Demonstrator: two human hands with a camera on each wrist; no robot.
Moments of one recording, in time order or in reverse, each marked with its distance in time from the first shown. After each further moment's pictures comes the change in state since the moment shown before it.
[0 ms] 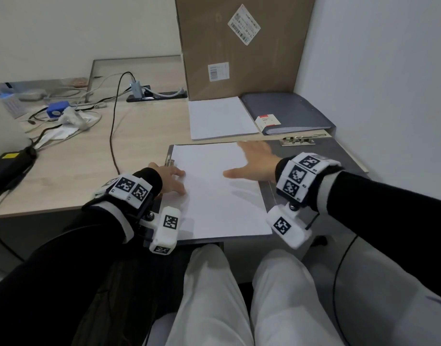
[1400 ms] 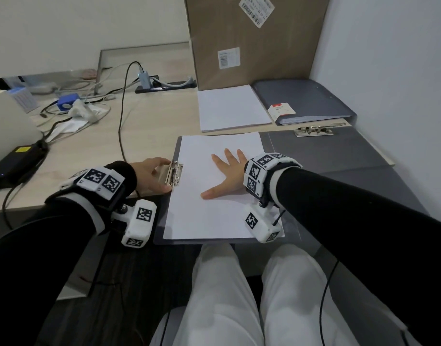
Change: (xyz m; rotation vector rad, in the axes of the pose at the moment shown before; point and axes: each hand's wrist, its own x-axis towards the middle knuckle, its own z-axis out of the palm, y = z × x) left_hand 0.005 -0.053 -0.017 -0.086 -0.090 0.109; right_hand 0.032 -0.030 0.056 -0.247 -0.314 -0.105
